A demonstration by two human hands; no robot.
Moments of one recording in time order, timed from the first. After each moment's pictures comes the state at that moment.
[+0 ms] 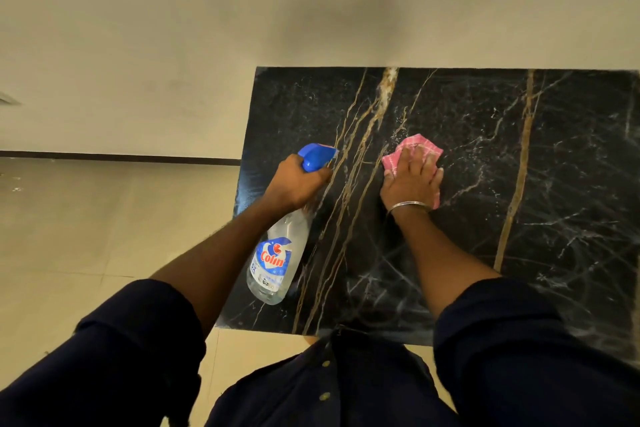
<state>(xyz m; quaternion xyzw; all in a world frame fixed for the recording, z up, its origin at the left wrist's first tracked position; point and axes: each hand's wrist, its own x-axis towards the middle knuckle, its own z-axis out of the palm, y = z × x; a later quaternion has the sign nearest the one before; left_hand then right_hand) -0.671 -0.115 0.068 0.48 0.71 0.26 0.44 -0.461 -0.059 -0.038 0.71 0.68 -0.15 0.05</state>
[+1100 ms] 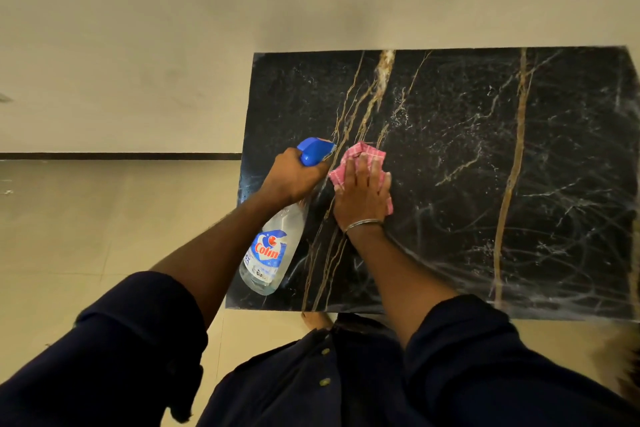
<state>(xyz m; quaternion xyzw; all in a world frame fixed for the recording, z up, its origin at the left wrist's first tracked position) -0.680 -0.144 0.060 0.50 0.72 0.24 0.43 -0.538 -0.148 -0.046 0.65 0.74 -0.13 0.04</state>
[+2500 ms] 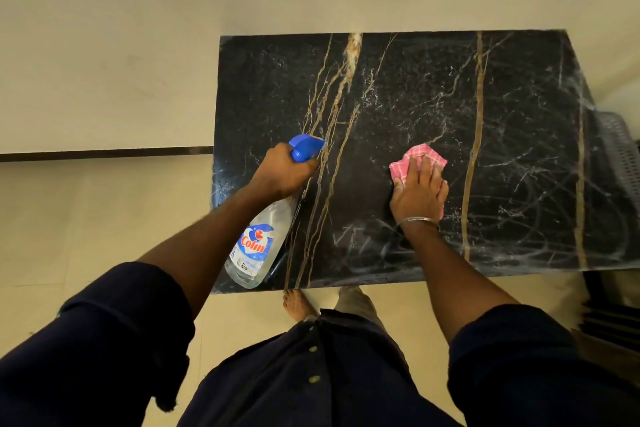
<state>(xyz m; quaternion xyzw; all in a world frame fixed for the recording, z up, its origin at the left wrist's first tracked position) -0.662 -0.169 0.055 0.52 0.67 0.22 0.47 -0.394 -0.173 -0.061 0.77 0.63 -0.10 -0.01</state>
